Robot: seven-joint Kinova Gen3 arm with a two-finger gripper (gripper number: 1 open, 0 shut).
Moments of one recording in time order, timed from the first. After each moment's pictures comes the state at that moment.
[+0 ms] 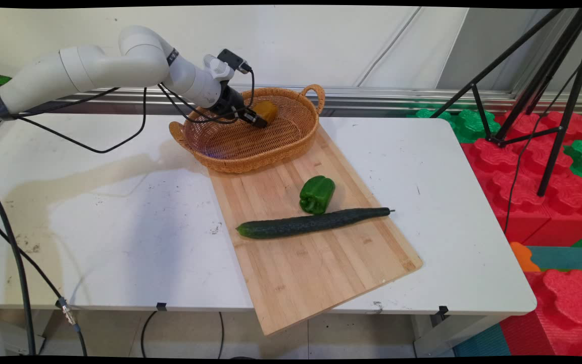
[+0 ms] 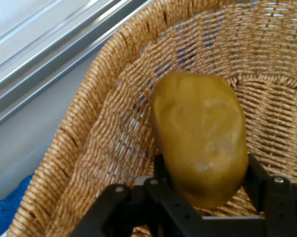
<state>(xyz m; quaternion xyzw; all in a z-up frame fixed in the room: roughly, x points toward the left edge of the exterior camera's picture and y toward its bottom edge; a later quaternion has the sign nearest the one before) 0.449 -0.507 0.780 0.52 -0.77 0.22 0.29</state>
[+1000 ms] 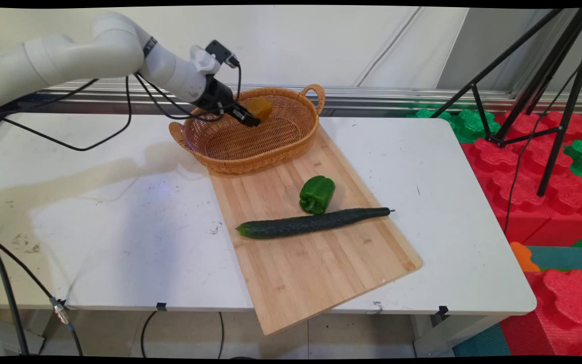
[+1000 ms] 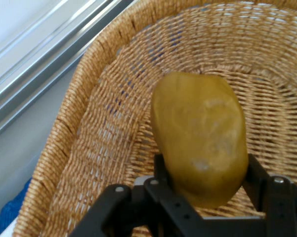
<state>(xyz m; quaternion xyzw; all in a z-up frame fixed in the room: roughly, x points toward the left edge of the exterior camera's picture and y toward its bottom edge) 0.458 -0.472 0.816 0.48 -0.80 0.22 0.29</state>
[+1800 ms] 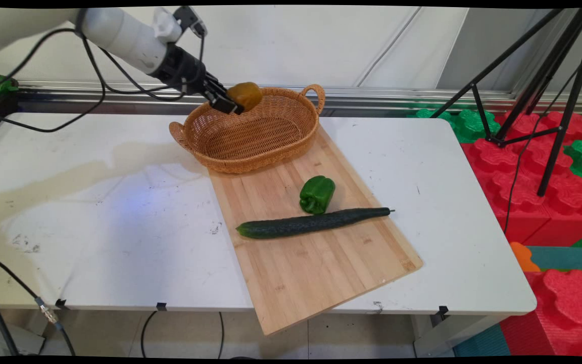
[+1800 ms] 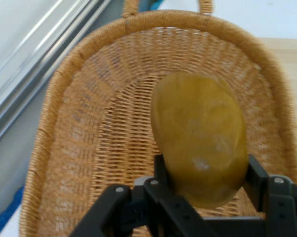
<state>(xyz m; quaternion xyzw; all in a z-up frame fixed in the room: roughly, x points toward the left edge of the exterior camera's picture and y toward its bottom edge) 0.484 -0.416 0.905 0.40 -0.84 0.19 0.31</state>
